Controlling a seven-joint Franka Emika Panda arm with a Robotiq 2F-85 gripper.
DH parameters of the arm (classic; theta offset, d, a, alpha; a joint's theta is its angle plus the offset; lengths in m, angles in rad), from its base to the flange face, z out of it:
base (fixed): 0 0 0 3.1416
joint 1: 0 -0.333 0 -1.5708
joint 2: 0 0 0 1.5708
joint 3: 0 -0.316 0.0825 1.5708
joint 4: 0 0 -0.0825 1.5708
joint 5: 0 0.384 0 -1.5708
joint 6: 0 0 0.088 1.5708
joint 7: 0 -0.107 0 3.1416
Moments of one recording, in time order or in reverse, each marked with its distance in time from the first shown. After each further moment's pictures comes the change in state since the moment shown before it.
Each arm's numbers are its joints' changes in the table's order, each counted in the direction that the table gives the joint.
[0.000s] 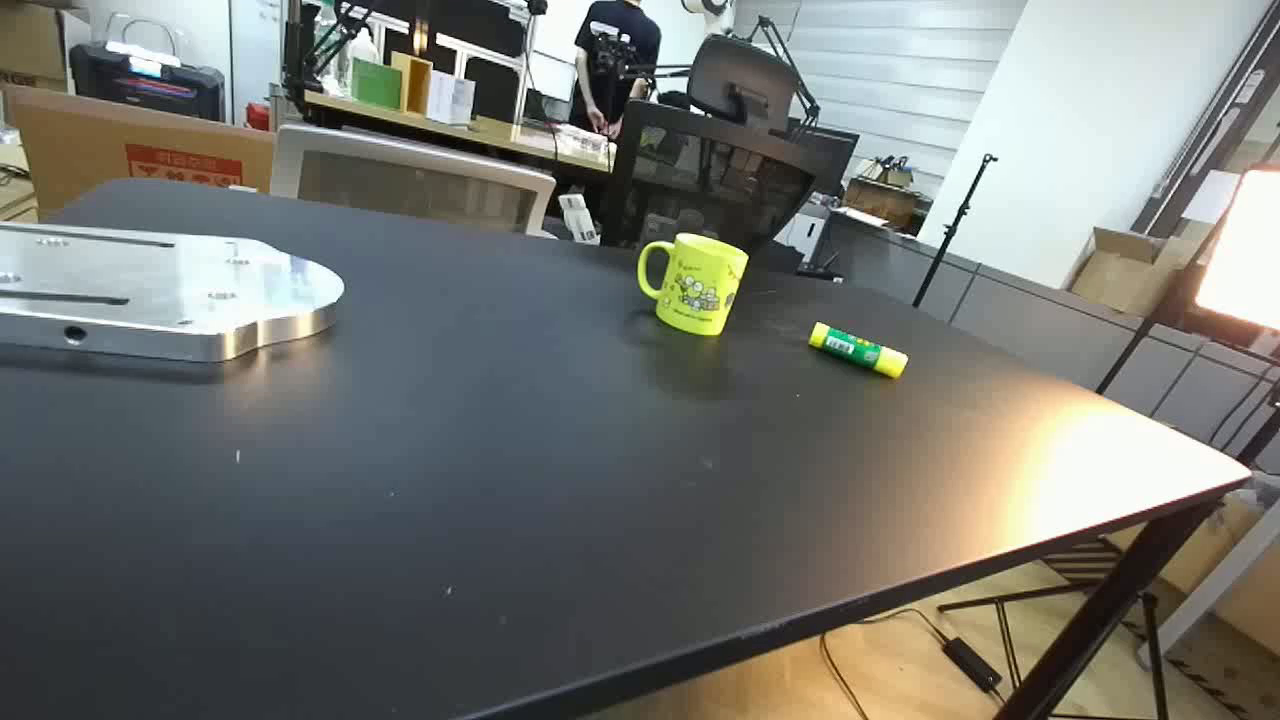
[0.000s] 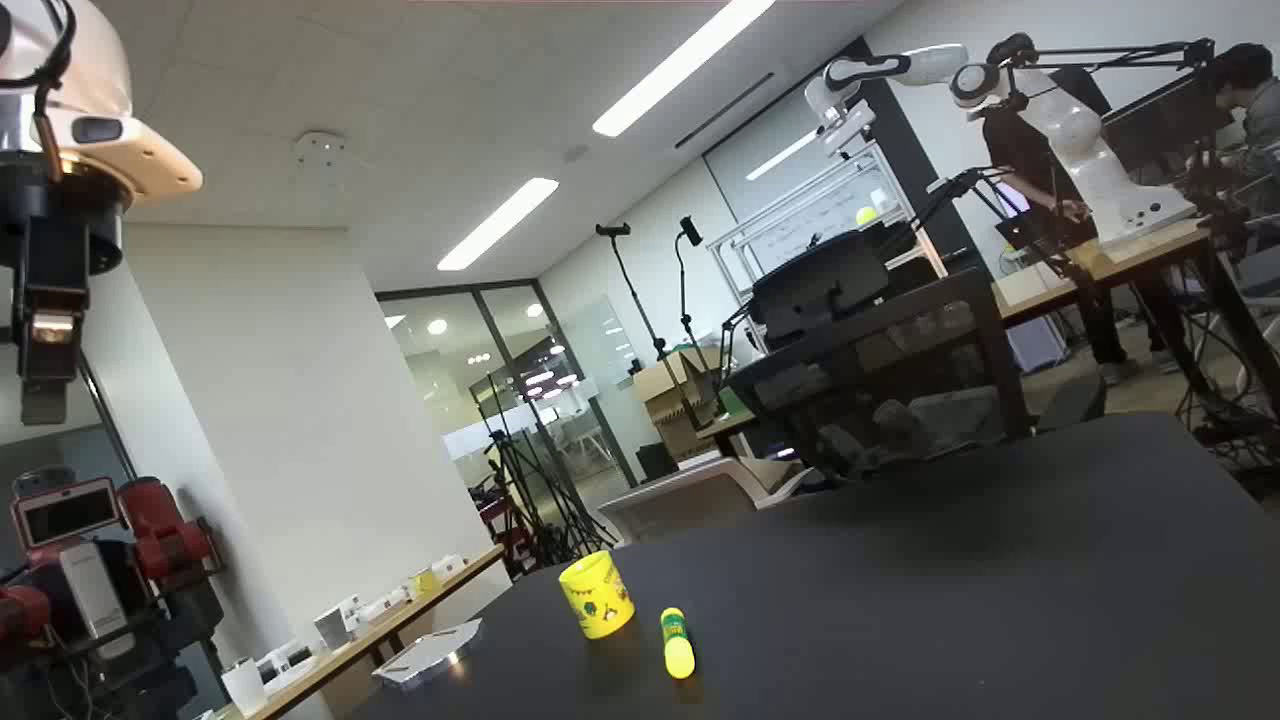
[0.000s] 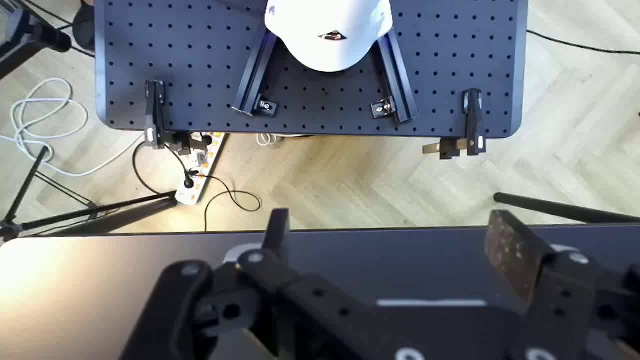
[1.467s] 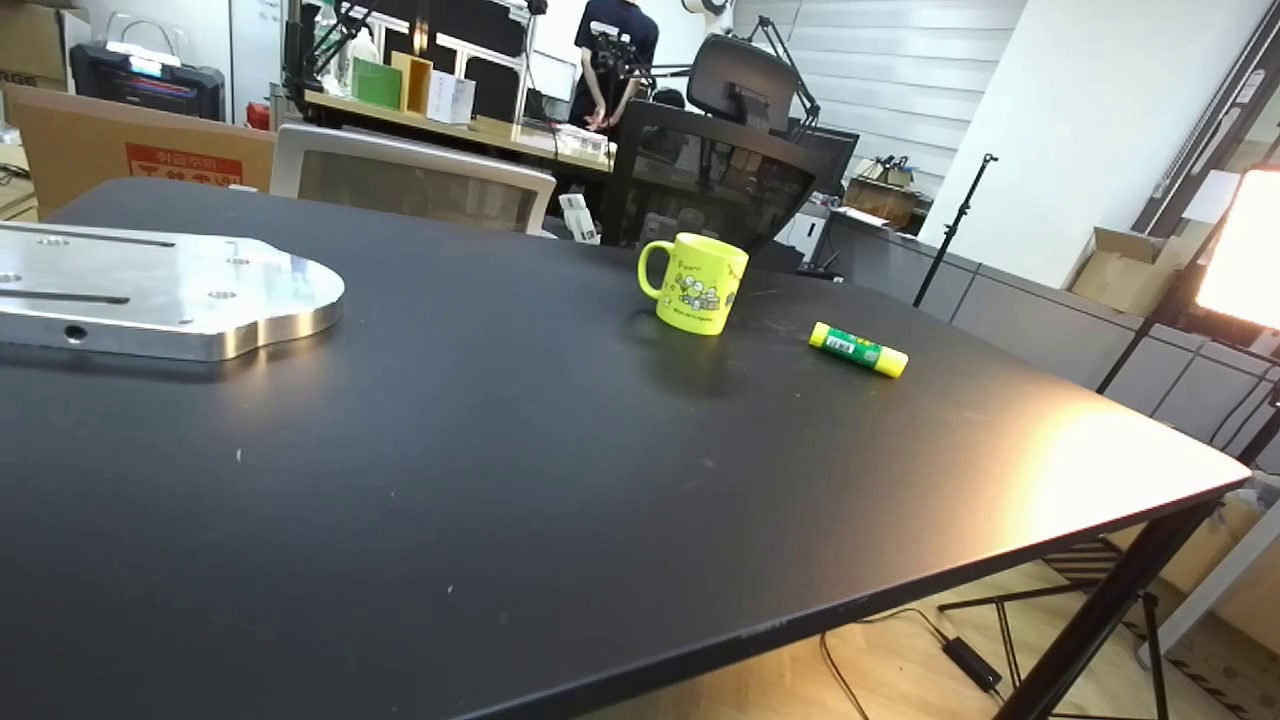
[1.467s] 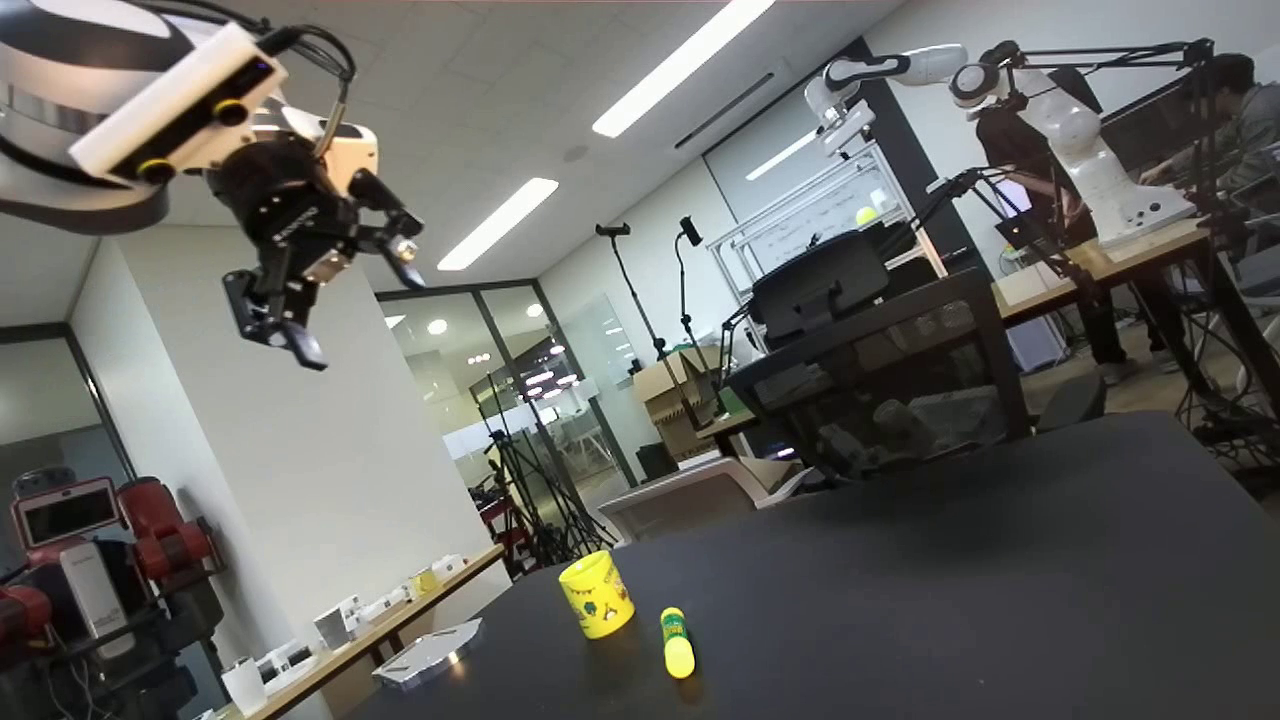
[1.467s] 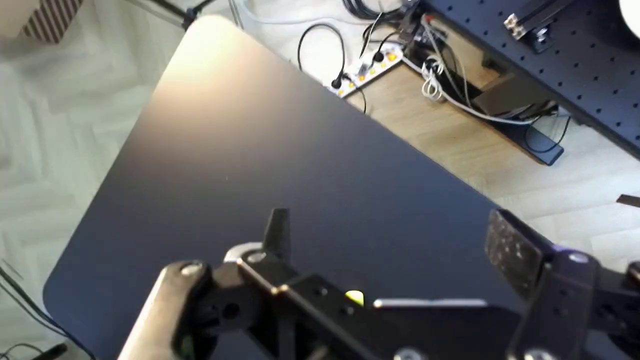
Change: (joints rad) arm -0.055 -0.283 0.172 -0.044 -0.429 -0.473 0.599
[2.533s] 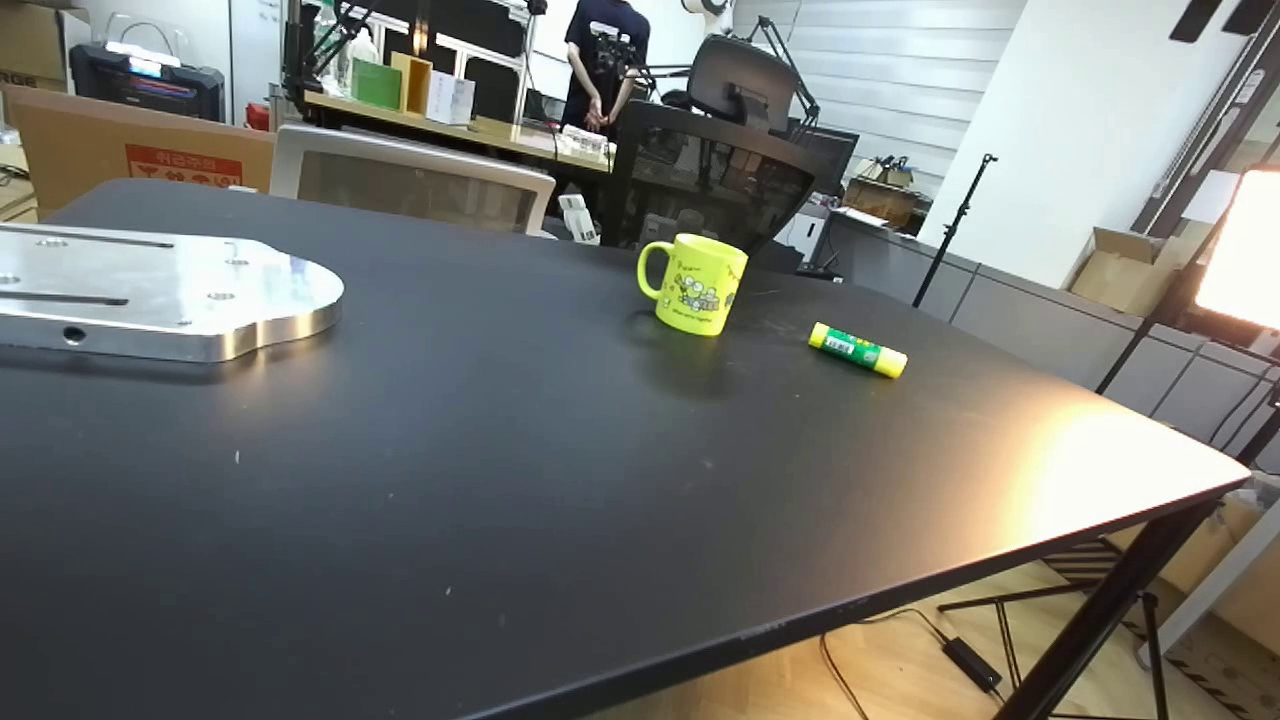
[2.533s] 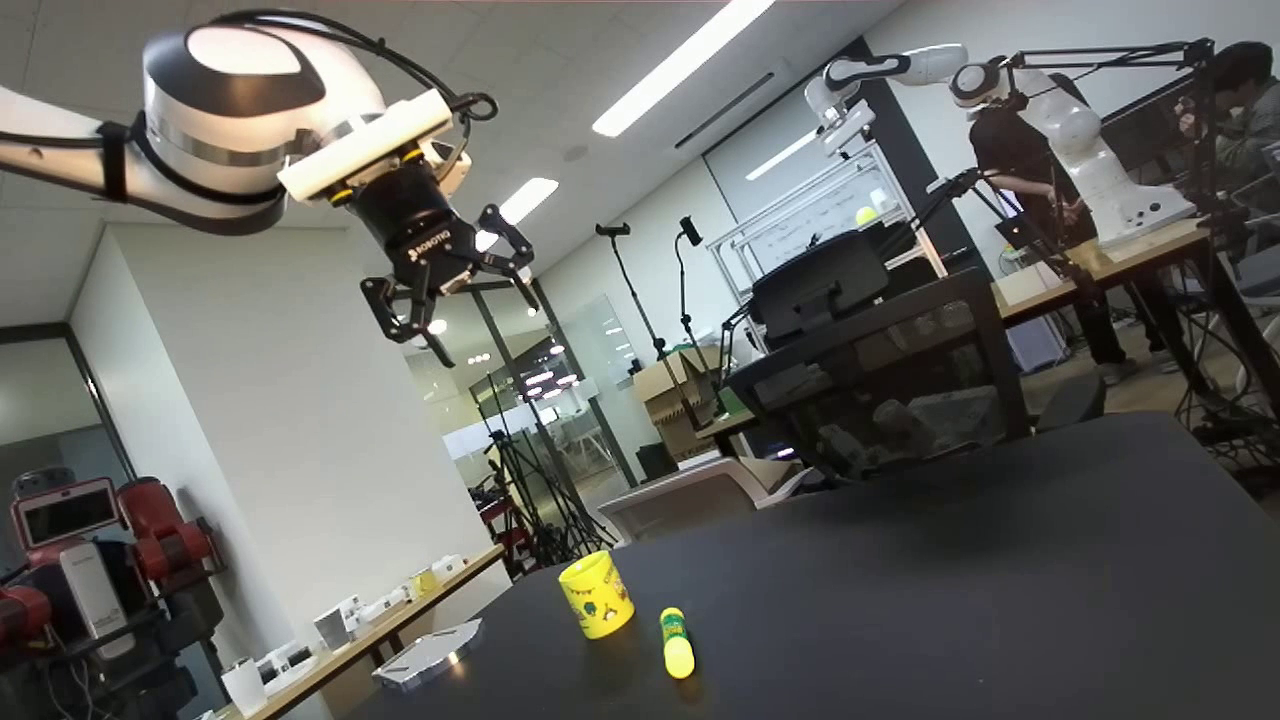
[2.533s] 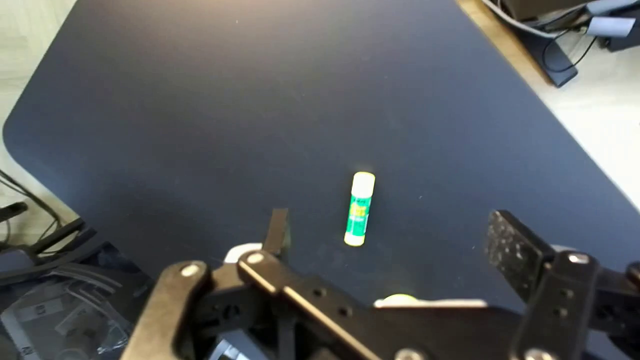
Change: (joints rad) arm 0.018 -0.252 0.036 -0.141 0.244 -0.286 0.280
